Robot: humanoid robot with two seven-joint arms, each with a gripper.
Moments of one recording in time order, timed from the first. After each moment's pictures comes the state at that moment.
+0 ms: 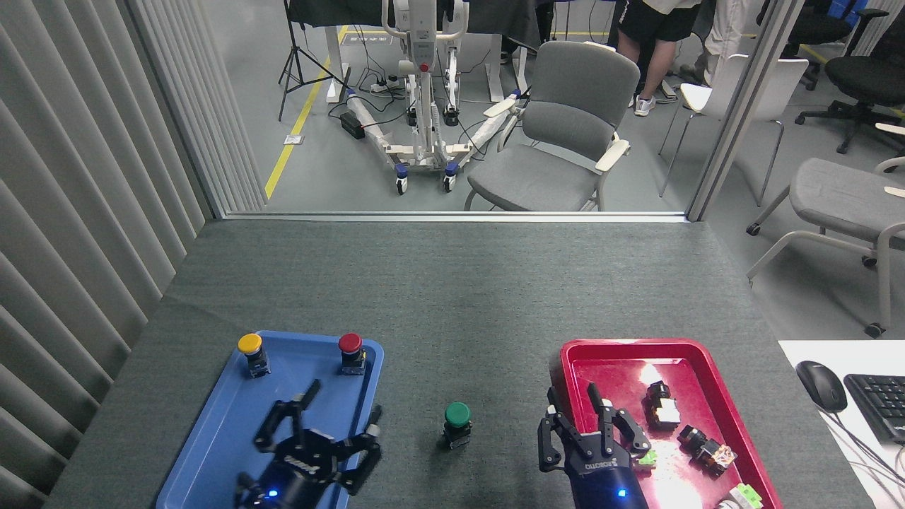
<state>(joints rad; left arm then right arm) 0.04 0.13 -0.18 -1.57 -1.48 -0.19 0.22 0.05 0.05 0.15 -1.50 1.50 -0.02 -0.16</state>
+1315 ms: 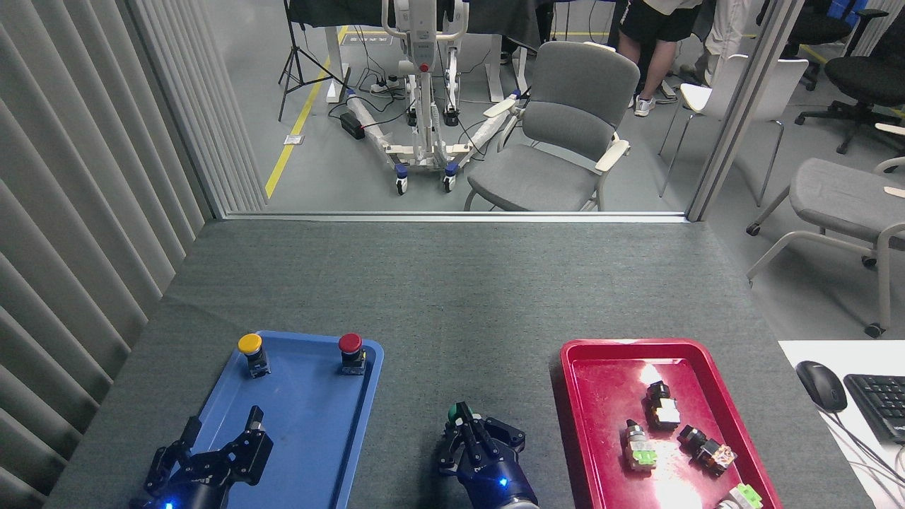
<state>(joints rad) 0.07 0.16 0.06 -1.46 -1.15 -0.07 0.11 -0.11 0.20 0.38 -1.18 1.58 0.08 -0.03</state>
